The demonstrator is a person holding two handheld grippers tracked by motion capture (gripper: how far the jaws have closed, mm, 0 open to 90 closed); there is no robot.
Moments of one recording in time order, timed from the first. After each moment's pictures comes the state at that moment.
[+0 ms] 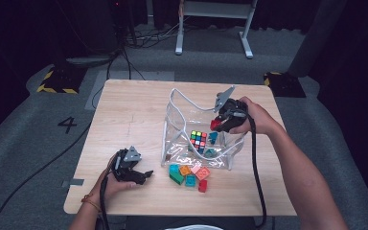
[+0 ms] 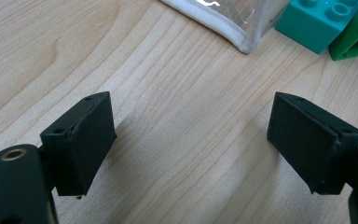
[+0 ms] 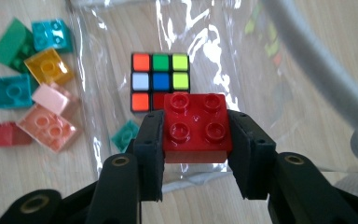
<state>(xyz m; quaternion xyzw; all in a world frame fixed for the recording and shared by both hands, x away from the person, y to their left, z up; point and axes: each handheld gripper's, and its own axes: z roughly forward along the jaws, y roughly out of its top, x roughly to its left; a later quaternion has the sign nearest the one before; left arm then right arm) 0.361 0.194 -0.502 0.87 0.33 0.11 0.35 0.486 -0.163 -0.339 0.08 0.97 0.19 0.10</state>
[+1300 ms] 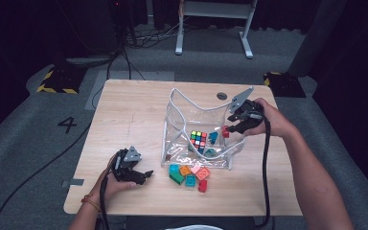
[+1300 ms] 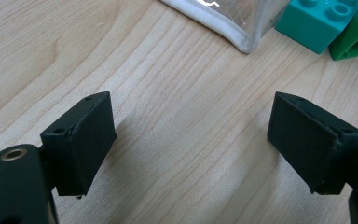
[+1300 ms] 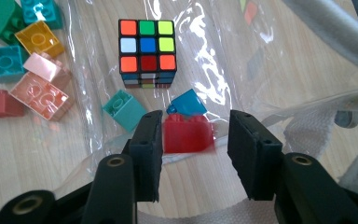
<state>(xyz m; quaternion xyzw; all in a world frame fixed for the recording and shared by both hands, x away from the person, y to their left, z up) 0.362 0.194 -0.502 0.87 0.33 0.11 0.35 0.479 -0.207 -0.334 0.09 0.96 0.22 0.12</state>
